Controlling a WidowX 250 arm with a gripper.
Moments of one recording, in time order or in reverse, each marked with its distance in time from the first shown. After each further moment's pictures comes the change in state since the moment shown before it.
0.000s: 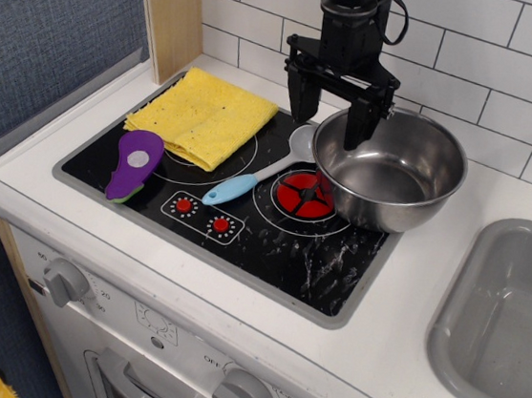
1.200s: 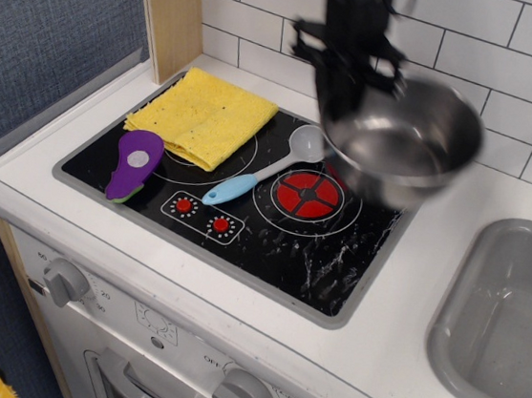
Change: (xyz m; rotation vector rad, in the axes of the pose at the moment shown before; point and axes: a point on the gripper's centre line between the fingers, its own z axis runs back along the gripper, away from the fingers) arm -0.013 0.020 0.037 -0.078 -0.019 0.022
